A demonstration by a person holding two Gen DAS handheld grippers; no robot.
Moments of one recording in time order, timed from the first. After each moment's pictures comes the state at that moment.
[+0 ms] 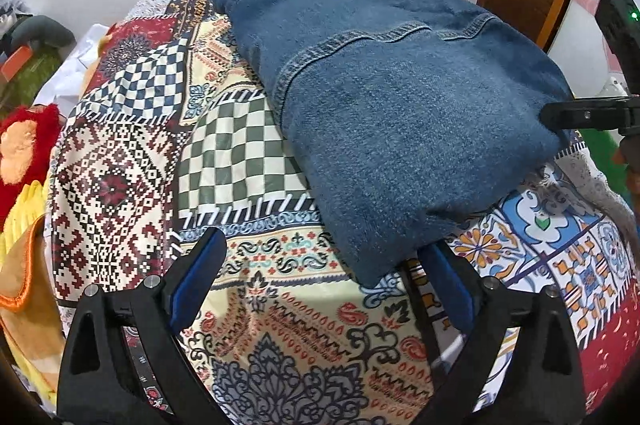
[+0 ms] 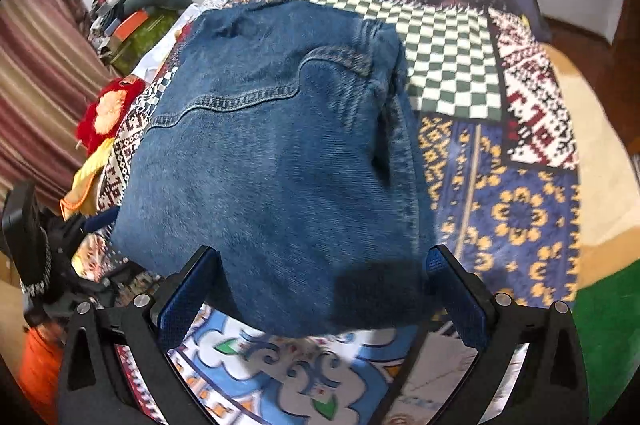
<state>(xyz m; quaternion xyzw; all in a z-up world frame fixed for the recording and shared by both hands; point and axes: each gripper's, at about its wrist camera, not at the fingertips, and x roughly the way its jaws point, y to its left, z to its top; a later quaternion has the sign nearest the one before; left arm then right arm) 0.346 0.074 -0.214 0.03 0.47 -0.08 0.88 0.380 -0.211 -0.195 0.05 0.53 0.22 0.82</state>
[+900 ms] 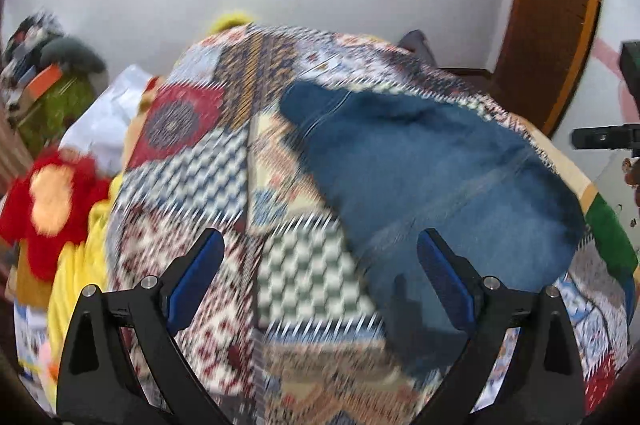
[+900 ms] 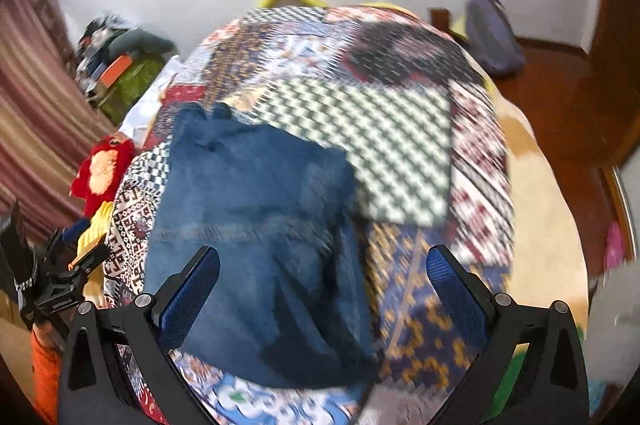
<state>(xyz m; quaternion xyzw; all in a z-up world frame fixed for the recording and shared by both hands) 0.416 0.110 -0.136 0.02 0.39 -0.05 0.92 0.443 -0.229 -0.116 0.06 0.49 0.19 0.85</state>
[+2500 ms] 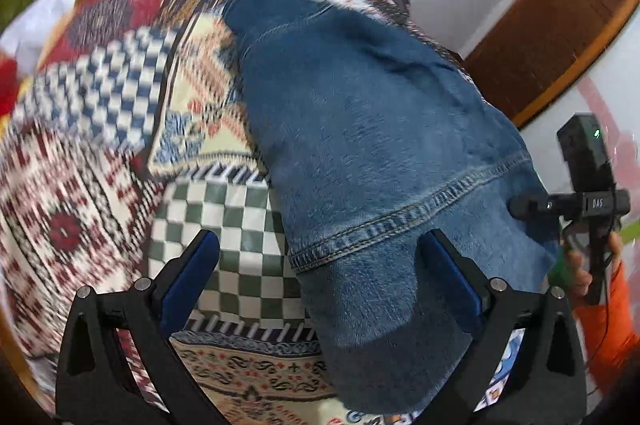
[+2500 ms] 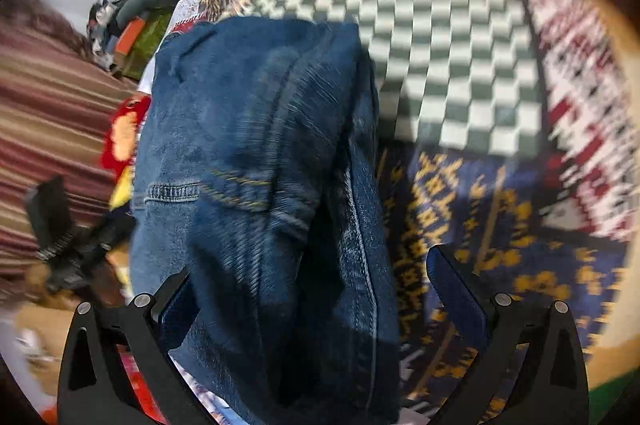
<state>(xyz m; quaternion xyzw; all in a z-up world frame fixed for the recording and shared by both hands) 0.465 0.115 -0.207 -0.15 0.50 -0.12 0.84 0.489 -0.236 -0.234 0.16 0.63 0.27 0.70</state>
